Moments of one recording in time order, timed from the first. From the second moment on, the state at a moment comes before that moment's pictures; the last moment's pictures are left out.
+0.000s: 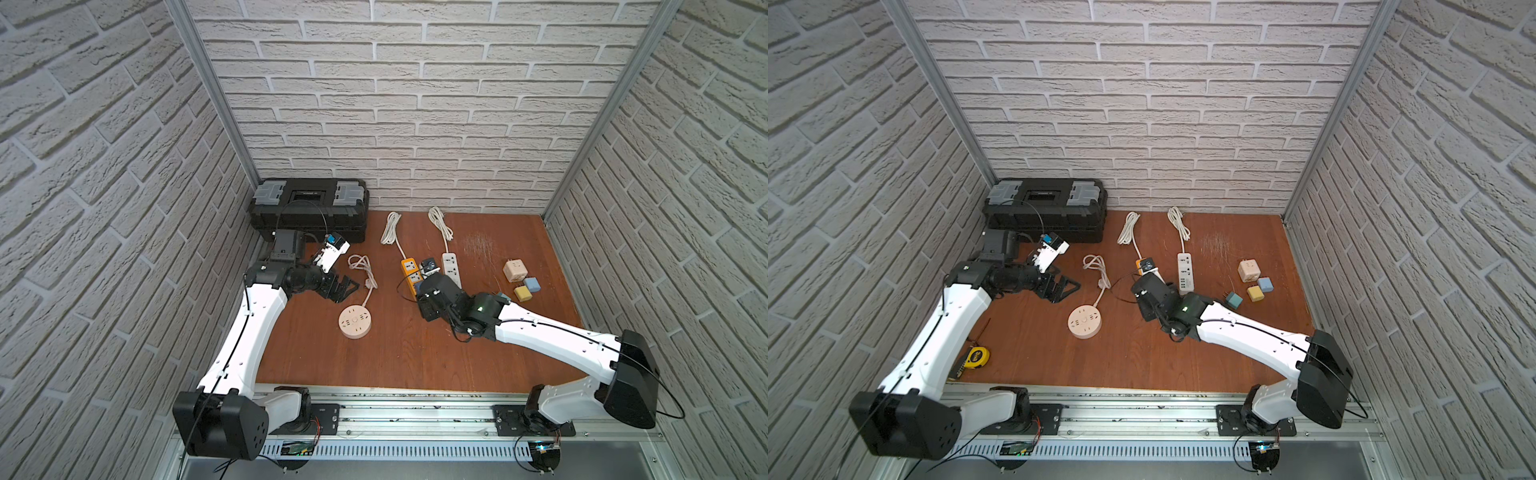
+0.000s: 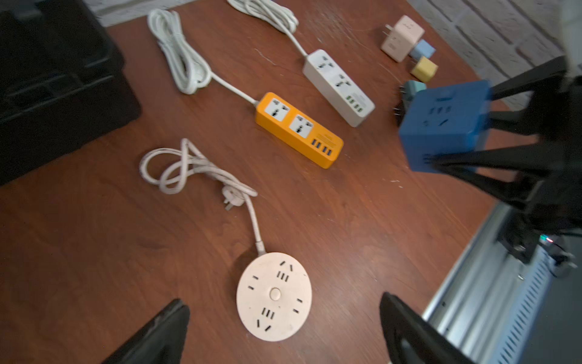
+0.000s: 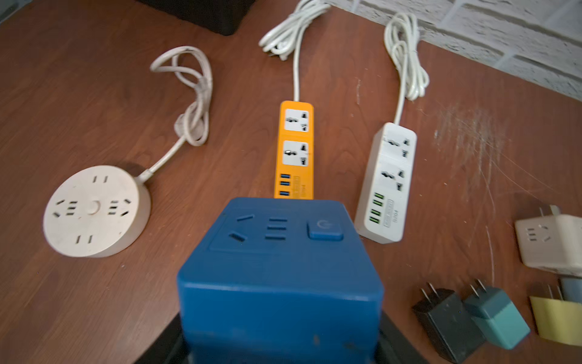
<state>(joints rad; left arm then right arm) -0.09 1.17 1.13 -0.89 0.51 0.36 0.84 1.38 1.09 -0.58 0.47 0.40</state>
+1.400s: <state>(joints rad) -0.10 1.10 0.82 -0.71 0.43 0.36 0.12 2.03 1.51 -0.72 0.23 0.36</state>
